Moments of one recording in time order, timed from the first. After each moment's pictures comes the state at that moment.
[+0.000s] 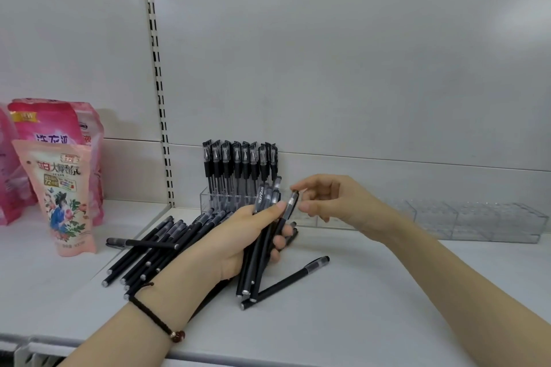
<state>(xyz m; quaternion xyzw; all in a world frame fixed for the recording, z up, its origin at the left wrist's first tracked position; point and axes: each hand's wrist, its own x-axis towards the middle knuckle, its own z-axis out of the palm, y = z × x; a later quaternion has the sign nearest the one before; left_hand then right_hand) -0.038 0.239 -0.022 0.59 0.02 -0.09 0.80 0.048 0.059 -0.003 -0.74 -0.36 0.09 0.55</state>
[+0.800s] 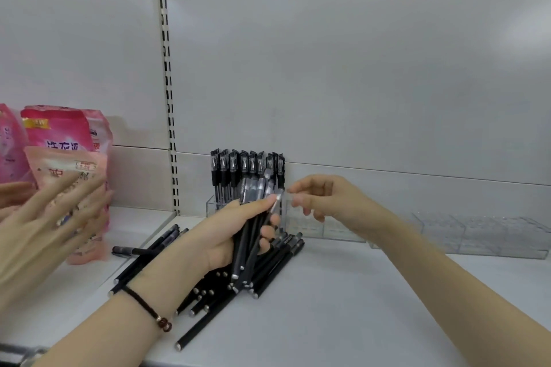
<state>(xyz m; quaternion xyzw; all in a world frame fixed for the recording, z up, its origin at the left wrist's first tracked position) -0.030 0.270 -0.007 0.55 0.00 -0.12 0.82 0.048 0.081 0.010 -0.75 -0.36 0.07 0.55</state>
